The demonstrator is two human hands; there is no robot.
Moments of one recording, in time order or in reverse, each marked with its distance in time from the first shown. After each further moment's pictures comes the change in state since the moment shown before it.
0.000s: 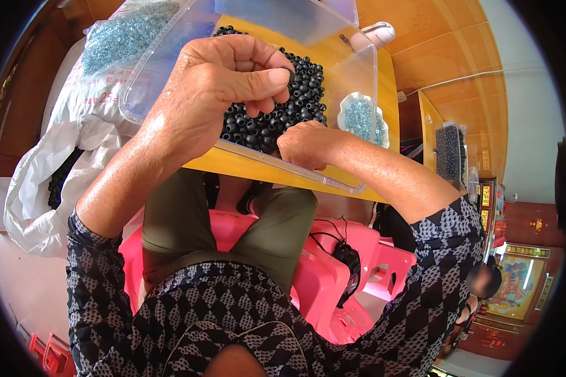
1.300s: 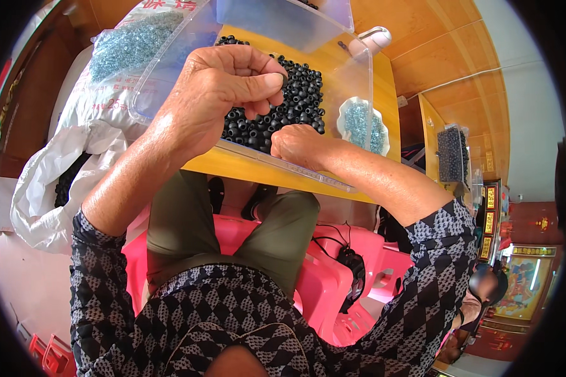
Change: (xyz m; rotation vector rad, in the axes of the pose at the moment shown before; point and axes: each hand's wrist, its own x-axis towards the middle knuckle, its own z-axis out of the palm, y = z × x) left_hand 0.001 0.000 0.000 0.016 0.003 -0.019; right_hand 0.013 0.005 0.020 0.176 0.486 -0.123
